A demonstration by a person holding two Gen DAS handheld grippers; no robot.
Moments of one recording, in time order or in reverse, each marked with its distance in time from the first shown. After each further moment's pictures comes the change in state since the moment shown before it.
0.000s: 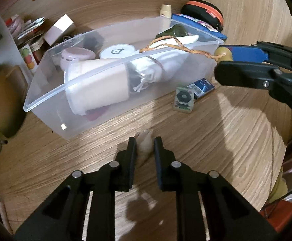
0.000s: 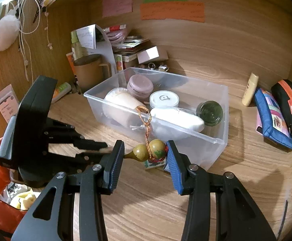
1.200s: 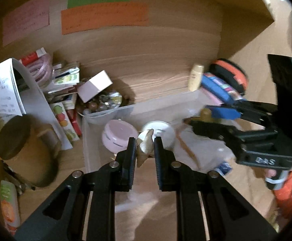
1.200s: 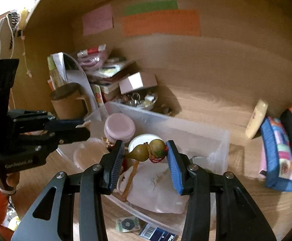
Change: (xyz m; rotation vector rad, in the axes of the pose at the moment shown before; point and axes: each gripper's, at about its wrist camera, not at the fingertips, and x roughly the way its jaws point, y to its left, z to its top) left arm -0.034 0.053 0.085 -0.123 -0.226 0.073; right arm 0.059 -0.044 0.067 0.035 -0.039 0.014
